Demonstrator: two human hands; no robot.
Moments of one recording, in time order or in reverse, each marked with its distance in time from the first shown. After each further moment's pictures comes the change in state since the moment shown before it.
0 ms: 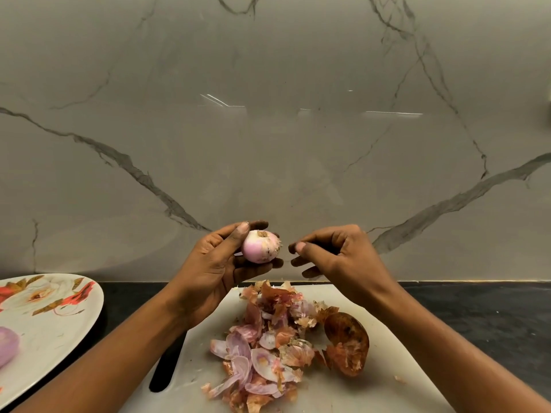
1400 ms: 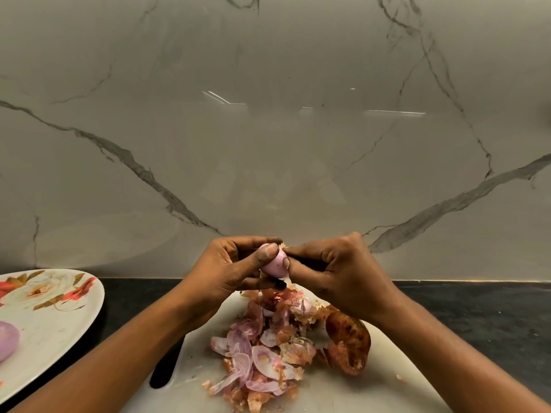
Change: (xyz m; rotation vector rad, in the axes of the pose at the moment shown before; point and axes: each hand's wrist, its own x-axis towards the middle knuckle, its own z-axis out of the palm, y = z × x) left_hand -0.004 -0.009 0.003 0.325 -0.039 0.031; right_hand -0.010 0.000 0.004 -0.254 -0.089 -0.379
